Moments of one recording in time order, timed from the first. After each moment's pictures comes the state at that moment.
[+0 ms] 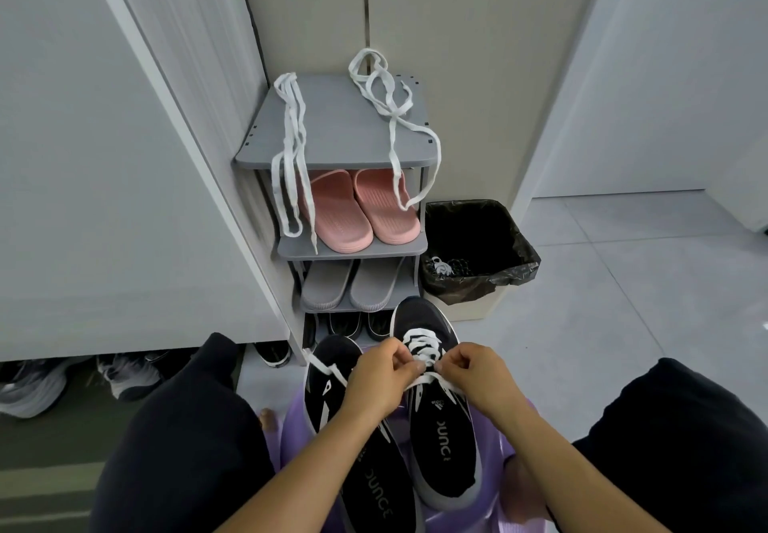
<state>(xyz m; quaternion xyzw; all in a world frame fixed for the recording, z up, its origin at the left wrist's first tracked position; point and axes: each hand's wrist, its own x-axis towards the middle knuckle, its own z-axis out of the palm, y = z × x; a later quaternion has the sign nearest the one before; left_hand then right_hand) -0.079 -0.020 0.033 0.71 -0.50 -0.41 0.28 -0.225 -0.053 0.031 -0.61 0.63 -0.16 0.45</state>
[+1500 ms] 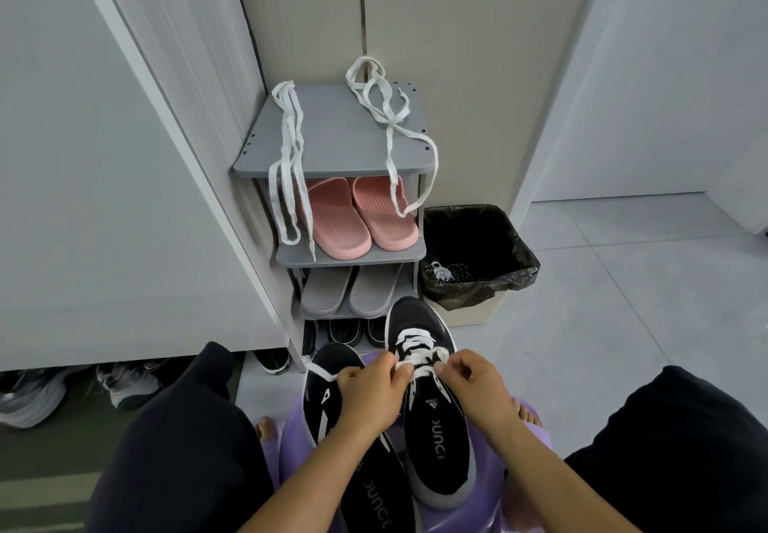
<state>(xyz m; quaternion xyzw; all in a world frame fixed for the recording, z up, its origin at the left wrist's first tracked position) -0.079 -0.016 0.037 0.74 -0.58 -0.30 0.15 -0.221 -0.045 0.020 -0.58 0.63 -0.26 0.45</state>
